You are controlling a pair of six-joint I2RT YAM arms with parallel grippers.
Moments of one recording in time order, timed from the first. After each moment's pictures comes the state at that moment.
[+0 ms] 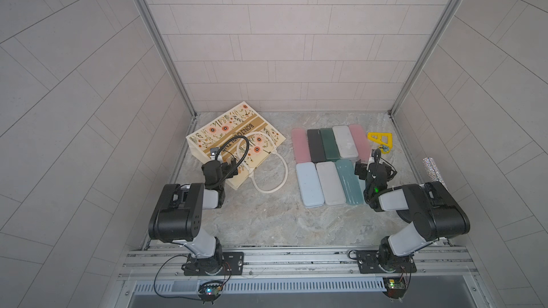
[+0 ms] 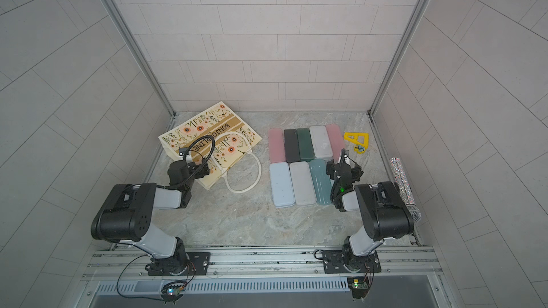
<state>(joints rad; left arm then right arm) 0.04 1.58 0.37 0.81 -0.09 -0.05 0.05 1.56 0.32 0.88 0.43 0.01</state>
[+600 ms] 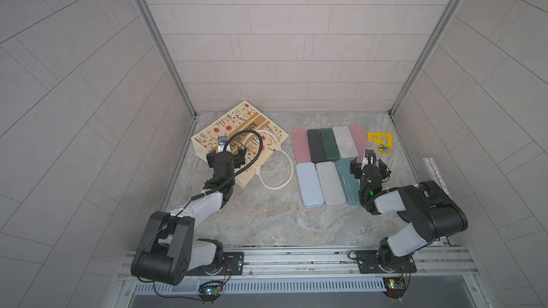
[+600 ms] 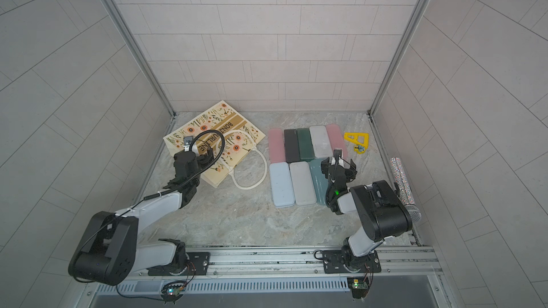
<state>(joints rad) -0.22 1.28 0.54 0.46 -0.41 -0.05 0.16 1.57 0.30 1.00 0.55 -0.07</state>
